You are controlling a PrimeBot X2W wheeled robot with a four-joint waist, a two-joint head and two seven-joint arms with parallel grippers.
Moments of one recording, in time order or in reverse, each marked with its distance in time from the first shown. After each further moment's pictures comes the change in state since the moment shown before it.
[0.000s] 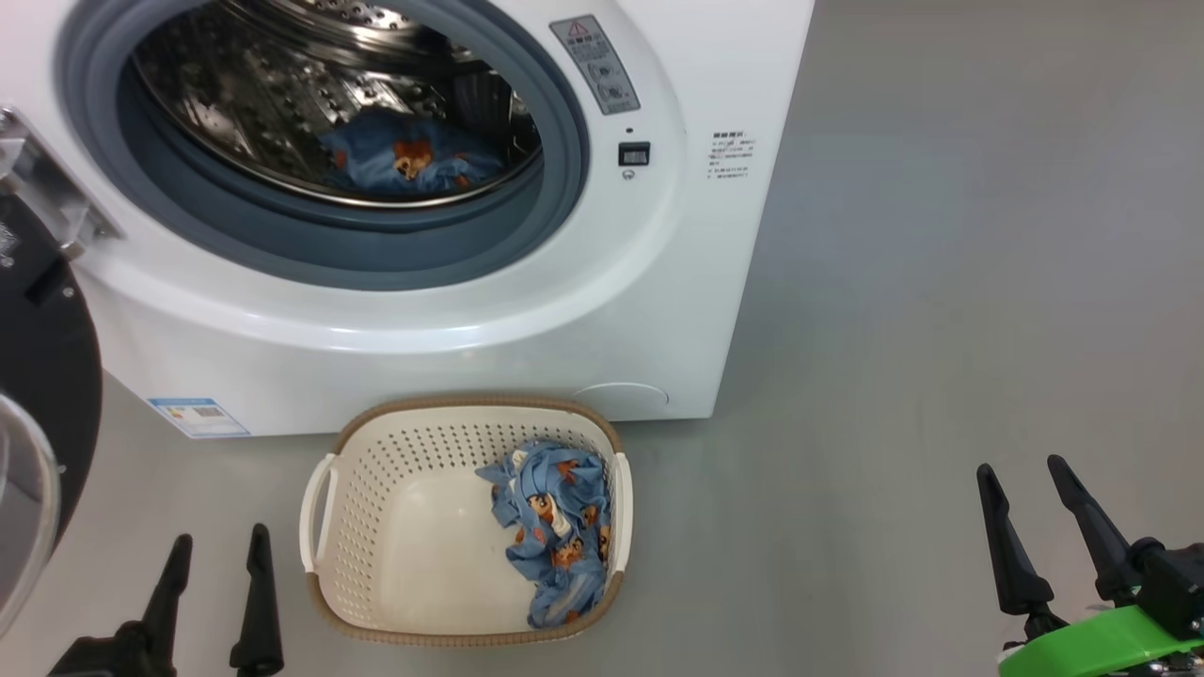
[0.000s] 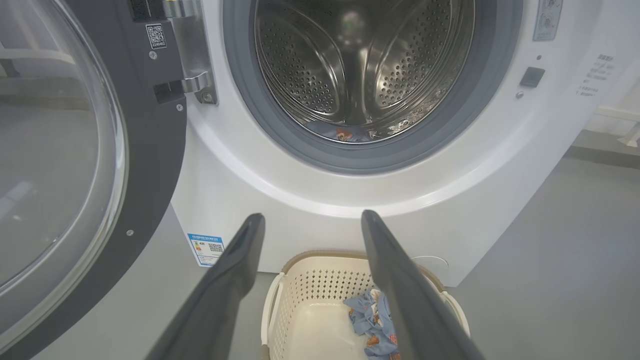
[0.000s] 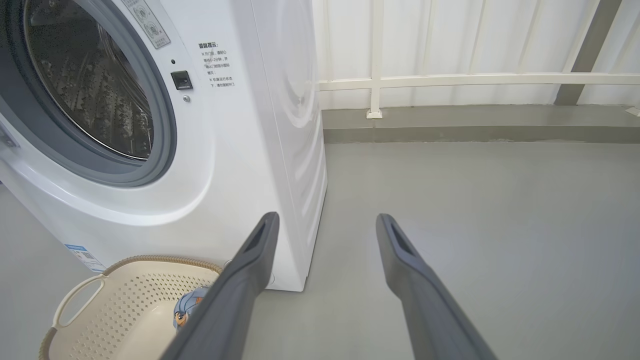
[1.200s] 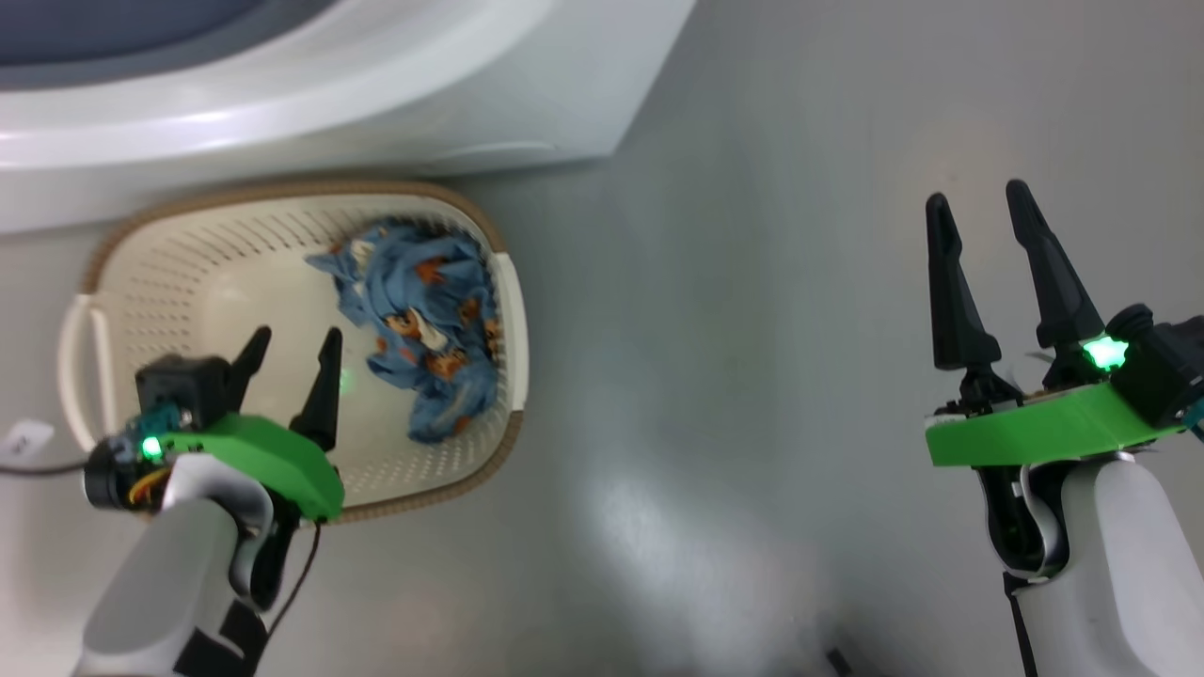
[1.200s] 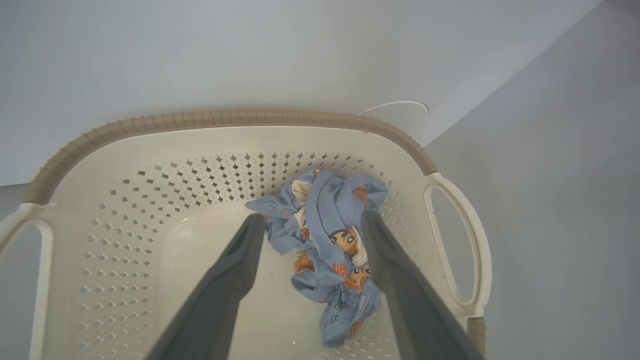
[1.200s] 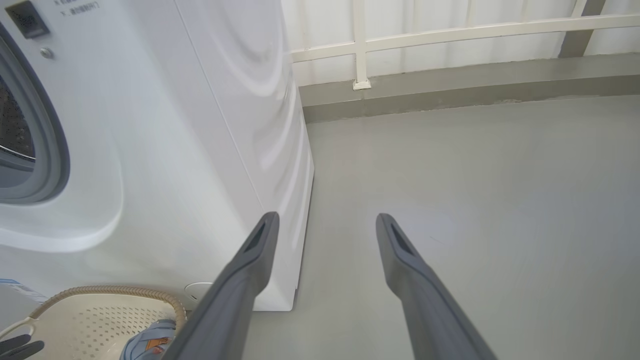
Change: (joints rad) left arm -0.646 0.113 -0.411 0.609 -0.215 0.000 0.000; right arm -0.397 0.107 0.047 -0.041 0.000 0.000 0.000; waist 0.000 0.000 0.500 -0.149
